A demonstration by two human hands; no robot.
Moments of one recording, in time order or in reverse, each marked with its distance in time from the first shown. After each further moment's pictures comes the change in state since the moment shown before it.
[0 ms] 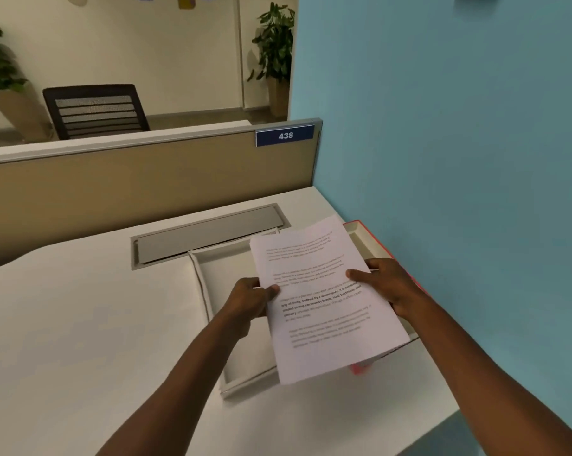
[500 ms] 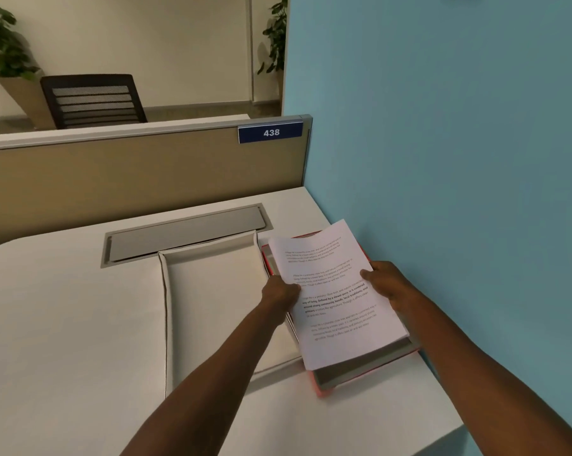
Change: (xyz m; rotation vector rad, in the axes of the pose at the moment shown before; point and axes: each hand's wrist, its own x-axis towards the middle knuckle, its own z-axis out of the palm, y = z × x) left_hand 0.083 0.005 0.146 0.048 0.136 -0.084; right_hand 0.113 0.043 -0.086 -0.252 0.053 0.091
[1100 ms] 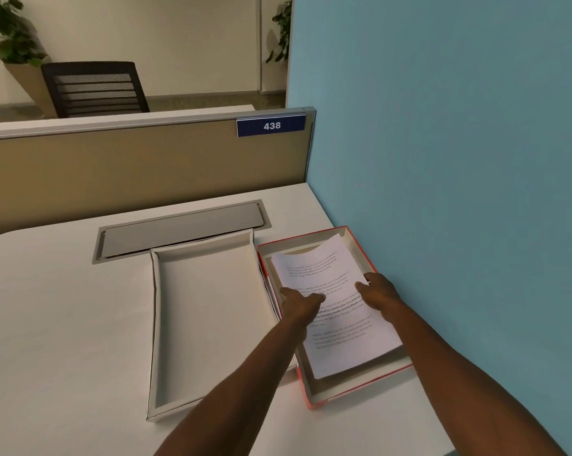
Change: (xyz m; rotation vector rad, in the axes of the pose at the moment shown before) left_hand 0.001 -0.007 0.062 -0.159 -0.060 -0.115; right_hand 0.046 0.034 0.016 -0.390 0.045 -0.013
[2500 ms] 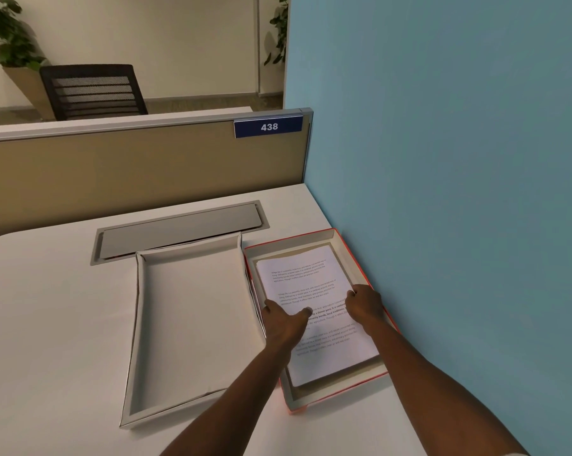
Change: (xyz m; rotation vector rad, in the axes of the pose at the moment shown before) left_hand -0.009 -0.036 -0.020 0.170 0.191 0.126; right_hand -0.012 0.002 0.041 -0.111 0.184 -0.023
